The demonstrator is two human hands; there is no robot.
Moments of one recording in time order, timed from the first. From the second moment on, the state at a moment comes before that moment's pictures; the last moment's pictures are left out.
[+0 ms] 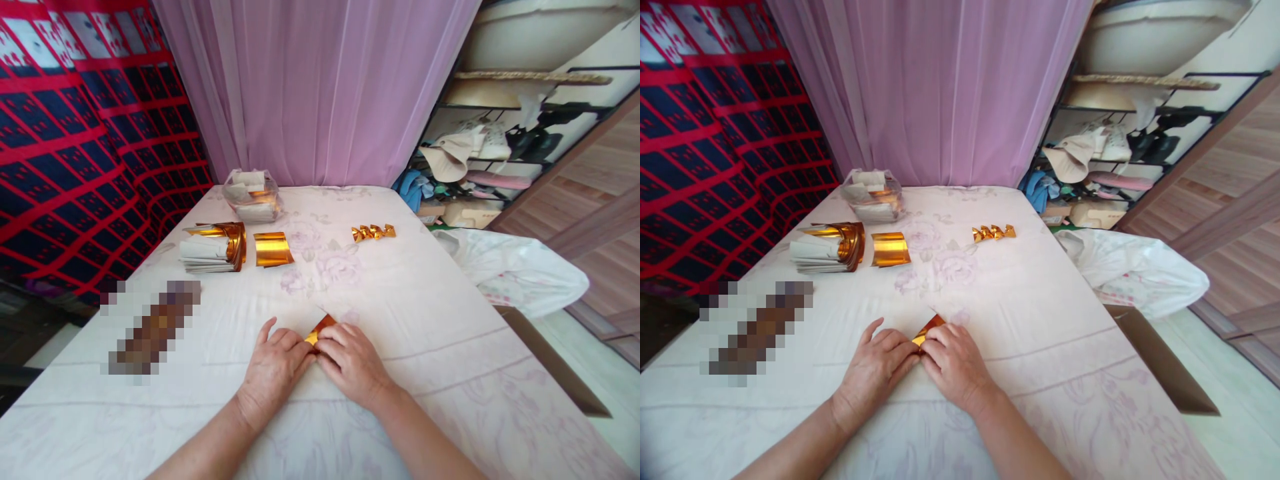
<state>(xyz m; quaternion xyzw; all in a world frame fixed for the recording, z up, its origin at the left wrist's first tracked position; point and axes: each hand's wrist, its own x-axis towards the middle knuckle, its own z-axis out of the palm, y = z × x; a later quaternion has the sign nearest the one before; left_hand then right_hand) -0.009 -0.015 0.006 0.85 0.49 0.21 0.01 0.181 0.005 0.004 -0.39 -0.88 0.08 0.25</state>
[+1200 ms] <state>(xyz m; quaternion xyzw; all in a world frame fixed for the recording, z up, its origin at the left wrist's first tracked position) -0.013 -0.009 0.010 0.78 0.56 0.23 0.14 0.167 0.005 0.003 -0.52 -0.82 0.06 0.24</state>
